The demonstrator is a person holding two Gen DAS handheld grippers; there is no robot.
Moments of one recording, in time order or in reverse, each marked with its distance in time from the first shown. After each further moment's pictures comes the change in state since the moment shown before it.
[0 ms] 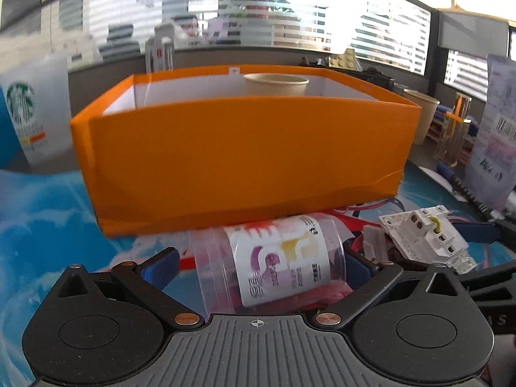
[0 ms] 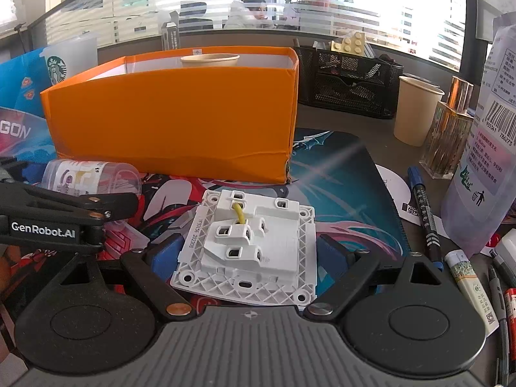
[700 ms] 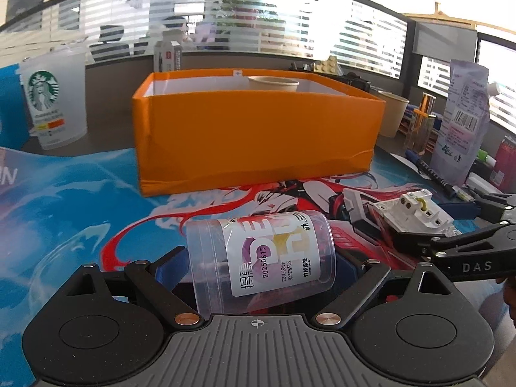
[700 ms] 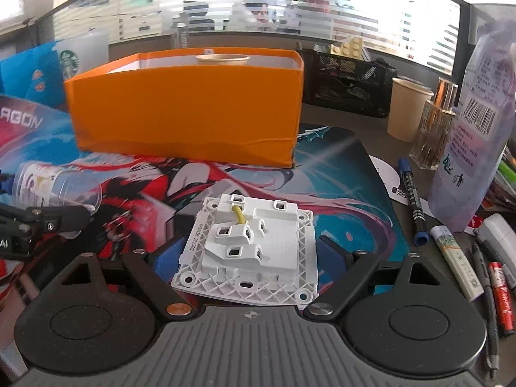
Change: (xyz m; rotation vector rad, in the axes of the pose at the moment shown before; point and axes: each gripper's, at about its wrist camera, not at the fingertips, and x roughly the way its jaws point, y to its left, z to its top) left arm -0.063 0.021 -0.034 0.019 -0.026 -0.051; right arm -0.040 0.018 -0.018 -0.033 -0.005 -0.013
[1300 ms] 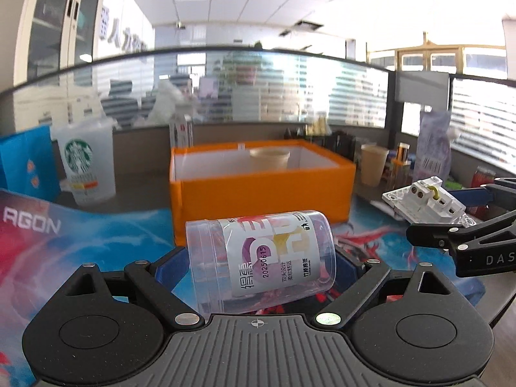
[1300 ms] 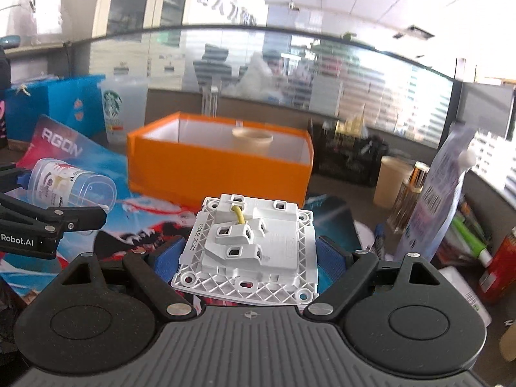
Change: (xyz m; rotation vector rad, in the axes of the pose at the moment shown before) left arm -0.097 -0.009 0.008 0.053 -0.208 0.034; right arm -0.109 0.030 0.015 -0.094 -0.209 -0.015
